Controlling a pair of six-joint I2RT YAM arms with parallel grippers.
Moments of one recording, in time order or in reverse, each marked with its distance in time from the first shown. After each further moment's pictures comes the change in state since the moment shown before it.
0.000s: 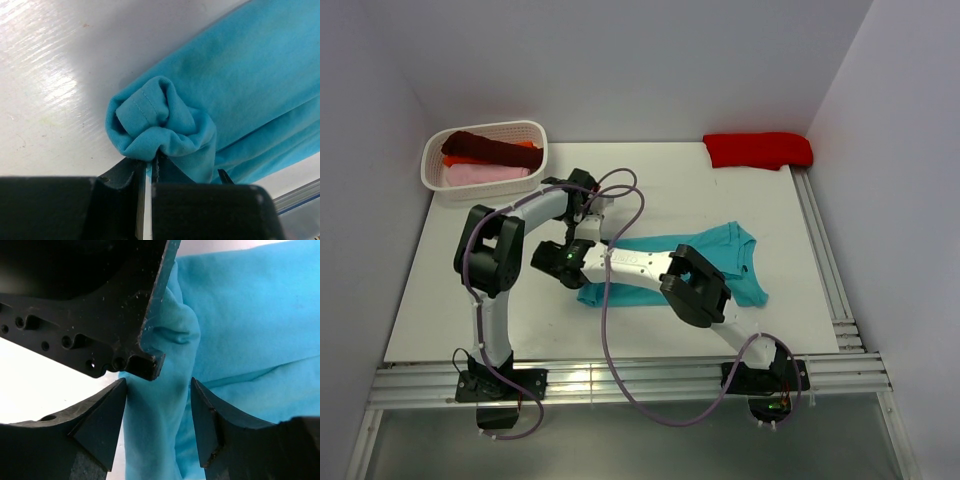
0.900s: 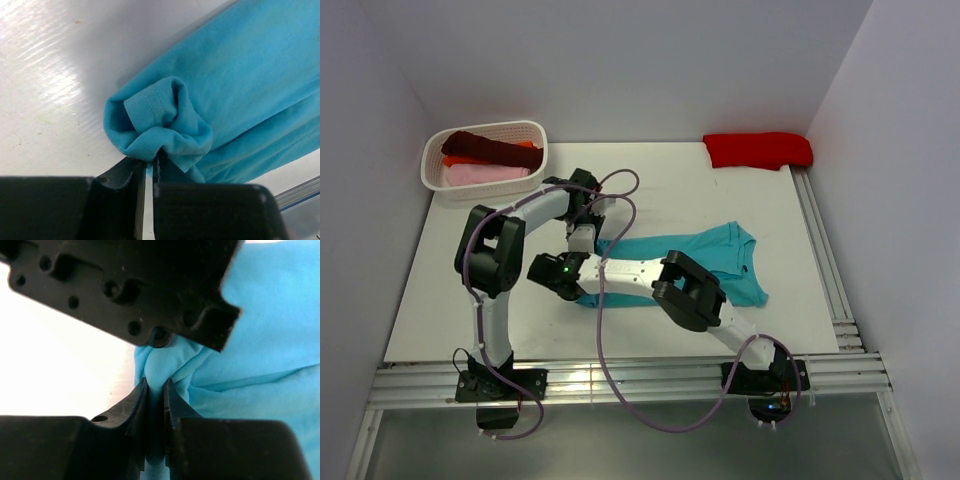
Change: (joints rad) left arm -0.005 0.000 0.007 -0.017 -0.003 0.002; right arm 0.039 0.051 -0.010 0.068 0.046 -0.035
